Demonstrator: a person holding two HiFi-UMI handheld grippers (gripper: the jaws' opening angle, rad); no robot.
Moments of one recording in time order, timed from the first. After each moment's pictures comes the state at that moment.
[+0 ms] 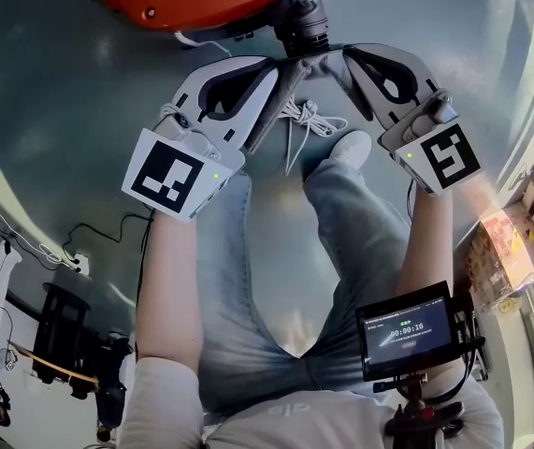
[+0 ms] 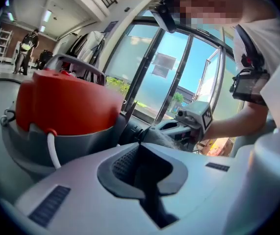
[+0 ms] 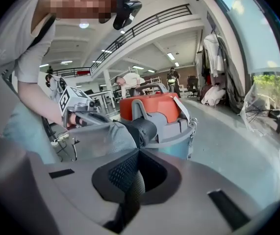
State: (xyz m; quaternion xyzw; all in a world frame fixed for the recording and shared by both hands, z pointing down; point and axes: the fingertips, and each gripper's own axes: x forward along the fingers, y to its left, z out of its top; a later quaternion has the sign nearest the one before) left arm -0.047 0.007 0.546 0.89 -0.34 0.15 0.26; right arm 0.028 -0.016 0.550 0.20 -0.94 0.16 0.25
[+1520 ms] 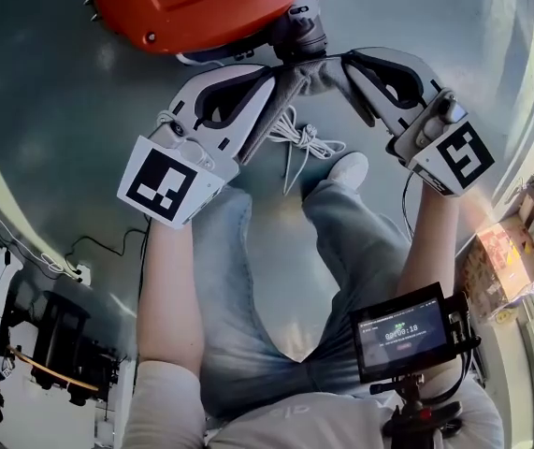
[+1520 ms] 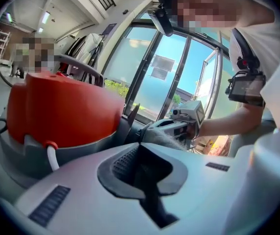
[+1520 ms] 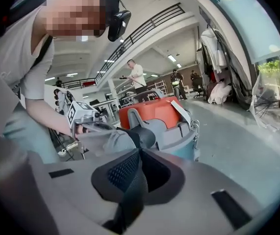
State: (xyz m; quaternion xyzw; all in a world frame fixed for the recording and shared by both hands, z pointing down) left arm -0.065 -0.031 0.532 0.90 -0.34 0.12 0.26; right arm 0.010 -0.058 0.525 0.15 -0.96 0.18 0.18
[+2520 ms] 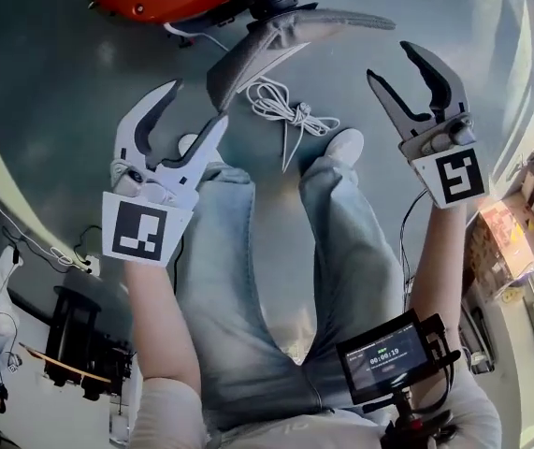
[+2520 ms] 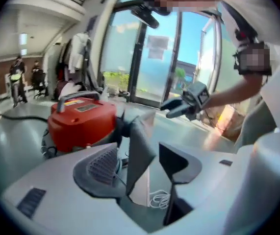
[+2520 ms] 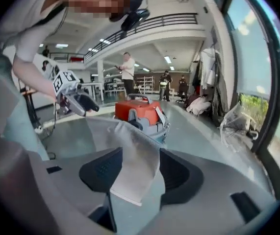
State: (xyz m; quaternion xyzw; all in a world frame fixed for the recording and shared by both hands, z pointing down) left arm -0.112 0.018 0.492 0.87 -0.36 0.28 0.19; right arm 0.094 -0.038 0.506 0.27 -0.91 0.08 0.30
